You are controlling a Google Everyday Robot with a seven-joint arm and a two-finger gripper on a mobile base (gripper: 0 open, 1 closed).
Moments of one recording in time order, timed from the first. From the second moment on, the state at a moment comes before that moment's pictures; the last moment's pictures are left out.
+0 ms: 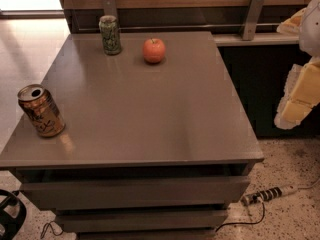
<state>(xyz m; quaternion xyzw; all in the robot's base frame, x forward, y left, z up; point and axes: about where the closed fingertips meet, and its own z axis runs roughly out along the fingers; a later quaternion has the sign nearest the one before) 0.438 -0.211 0.997 -0.60 0.77 -0.06 0.19</state>
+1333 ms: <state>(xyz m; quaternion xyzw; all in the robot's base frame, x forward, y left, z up) 0.539 -0.208 1.007 -0.54 0.78 -0.02 0.31</state>
